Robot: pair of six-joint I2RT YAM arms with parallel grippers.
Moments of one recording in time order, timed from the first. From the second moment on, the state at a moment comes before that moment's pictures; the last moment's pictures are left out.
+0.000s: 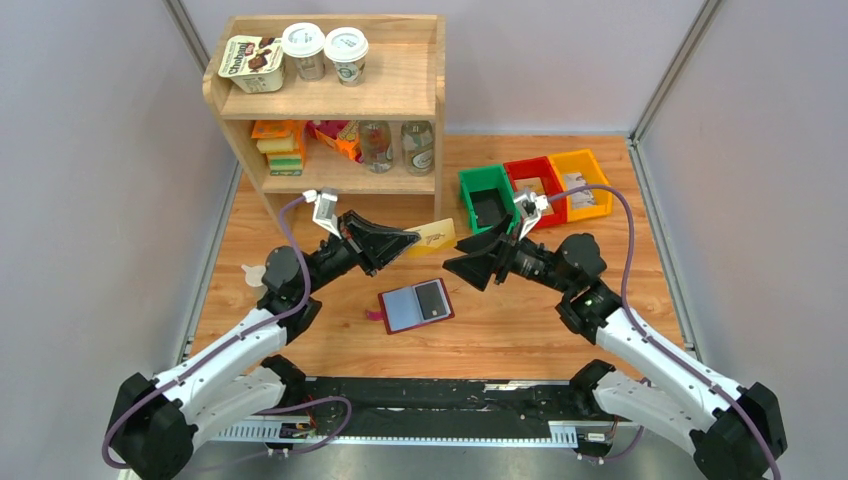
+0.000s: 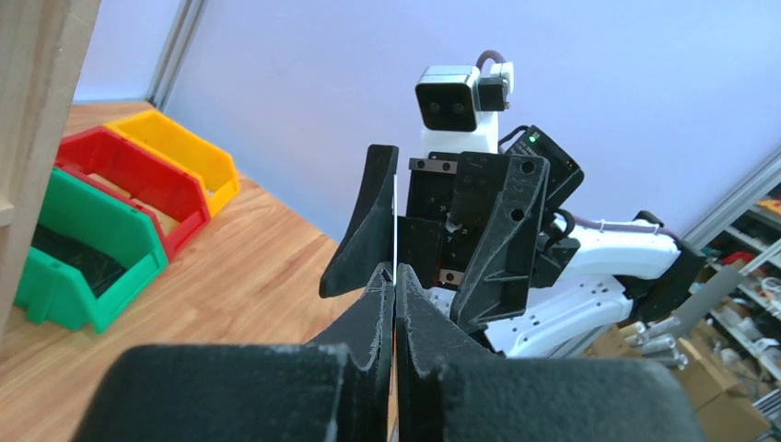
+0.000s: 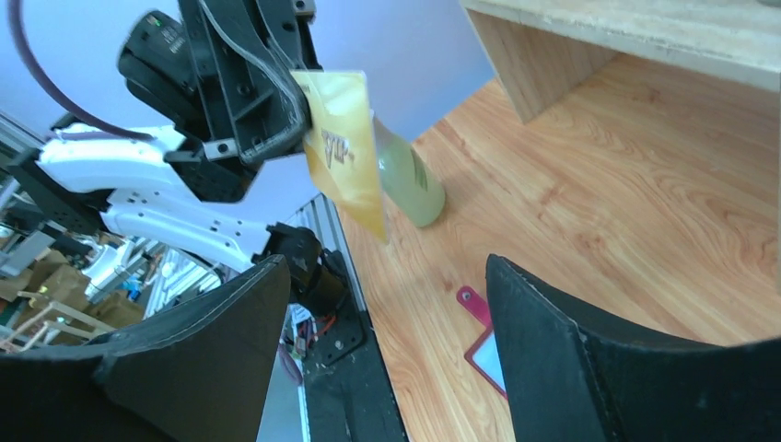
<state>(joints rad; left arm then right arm) -0.61 0.88 0.50 0.77 0.47 -0.80 0.64 0.88 0.59 0.40 -0.55 0.63</state>
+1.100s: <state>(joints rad) -0.59 0.85 0.81 0.00 0.10 -0.55 0.28 1.01 0.85 0.10 -0.52 0.55</state>
